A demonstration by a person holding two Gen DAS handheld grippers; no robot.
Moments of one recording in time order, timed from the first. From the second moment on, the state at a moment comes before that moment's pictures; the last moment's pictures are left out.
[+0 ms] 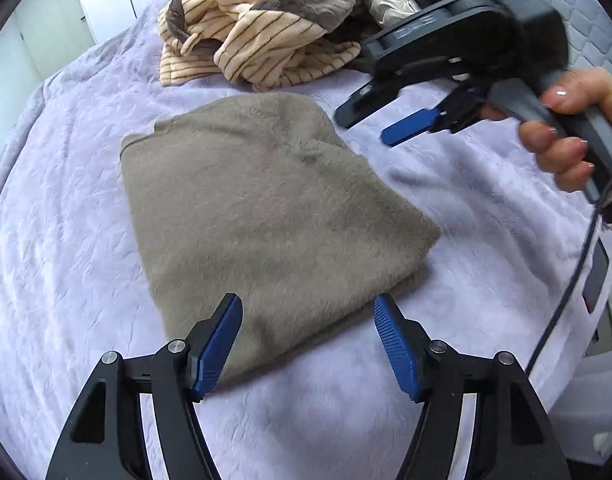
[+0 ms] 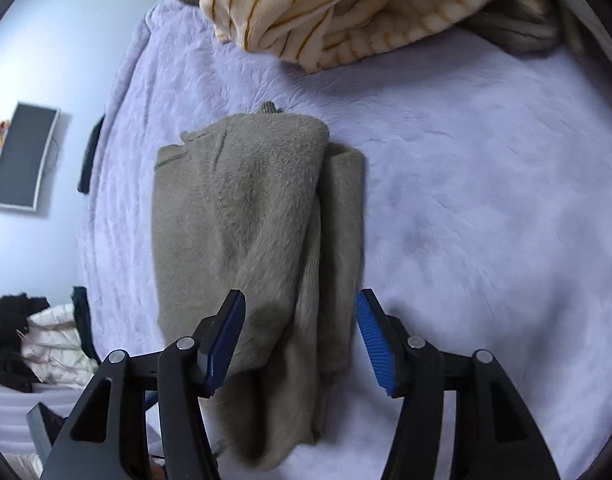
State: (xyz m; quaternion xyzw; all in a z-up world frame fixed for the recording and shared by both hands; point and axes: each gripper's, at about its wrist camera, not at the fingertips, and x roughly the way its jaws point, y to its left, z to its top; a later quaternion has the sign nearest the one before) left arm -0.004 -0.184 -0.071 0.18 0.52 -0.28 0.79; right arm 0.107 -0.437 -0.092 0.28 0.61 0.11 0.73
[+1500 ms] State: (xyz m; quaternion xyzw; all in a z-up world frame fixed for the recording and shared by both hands) left arm 0.051 -0.107 -0.130 0.13 0.63 -0.13 0.75; right arm 0.068 -0.386 -0.097 0.24 0.62 0.07 0.74
